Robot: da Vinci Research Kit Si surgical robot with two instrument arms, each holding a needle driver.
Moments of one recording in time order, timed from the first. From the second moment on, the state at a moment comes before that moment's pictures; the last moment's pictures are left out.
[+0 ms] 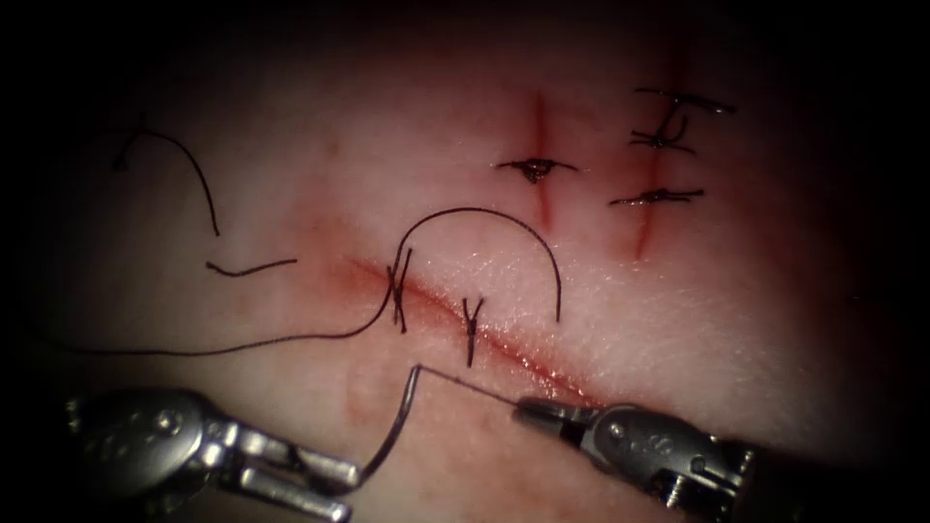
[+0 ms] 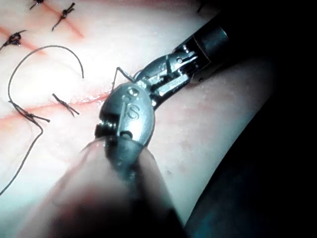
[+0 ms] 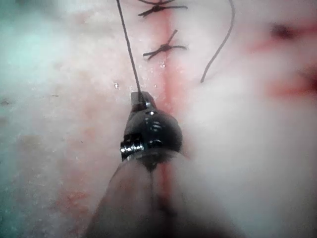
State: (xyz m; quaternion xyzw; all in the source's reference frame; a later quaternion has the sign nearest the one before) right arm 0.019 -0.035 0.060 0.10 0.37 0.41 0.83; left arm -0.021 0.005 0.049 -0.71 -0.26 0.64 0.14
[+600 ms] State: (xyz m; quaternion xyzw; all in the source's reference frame) right arm 0.023 -0.043 0.047 0.19 0.42 0.35 0.81; left arm -0.021 0.003 0.057 -0.66 -0.17 0.71 0.18
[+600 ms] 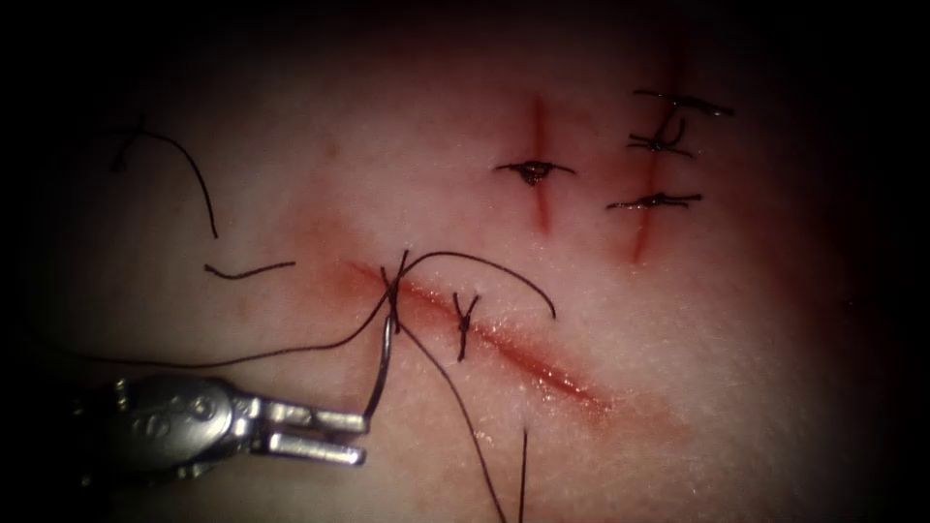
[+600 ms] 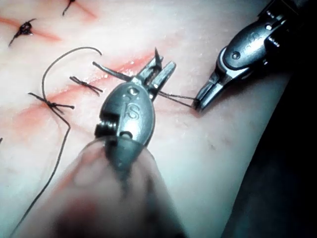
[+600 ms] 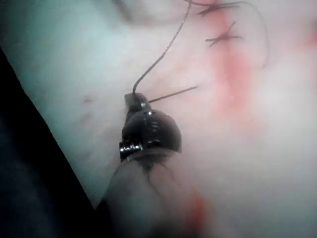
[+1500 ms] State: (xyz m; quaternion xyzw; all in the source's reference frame) right arm 0.021 -0.035 0.045 0.08 0.52 0.23 0.82; left arm -0.011 0.008 0.055 -0.63 -0.07 0.73 0.24
